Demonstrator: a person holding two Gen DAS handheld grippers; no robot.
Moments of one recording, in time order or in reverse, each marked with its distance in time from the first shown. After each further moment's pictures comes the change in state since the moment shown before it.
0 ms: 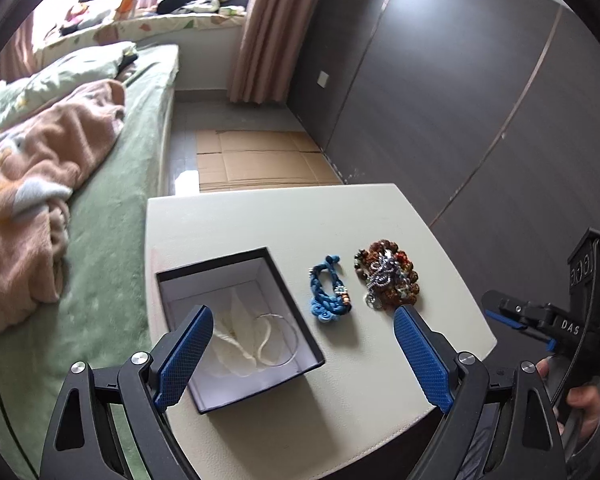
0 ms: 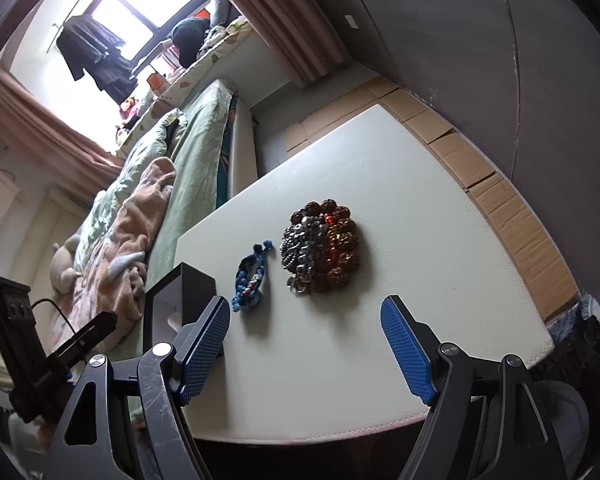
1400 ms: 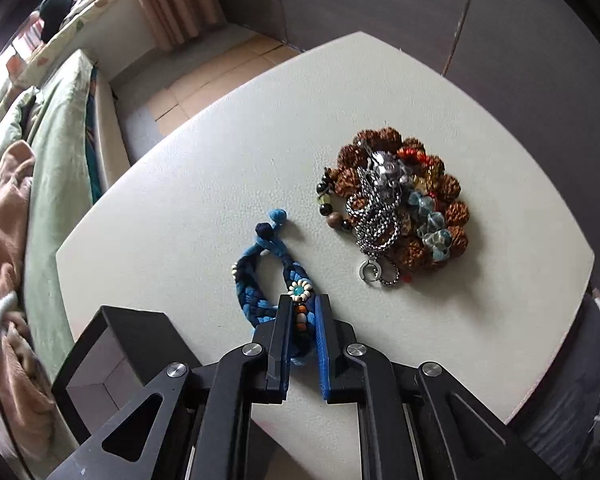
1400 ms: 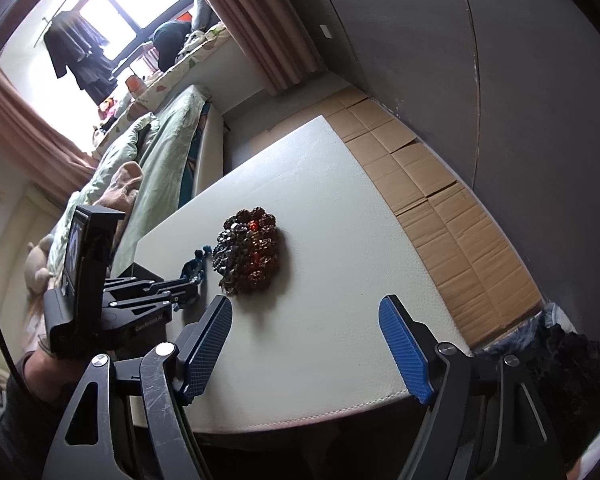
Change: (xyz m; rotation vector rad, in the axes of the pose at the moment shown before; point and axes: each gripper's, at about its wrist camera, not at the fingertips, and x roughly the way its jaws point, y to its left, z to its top) left arm 0.149 -0.077 0.010 0.405 0.393 0.184; right arm -0.018 -0.045 0.000 -0.026 -0.020 -0.097
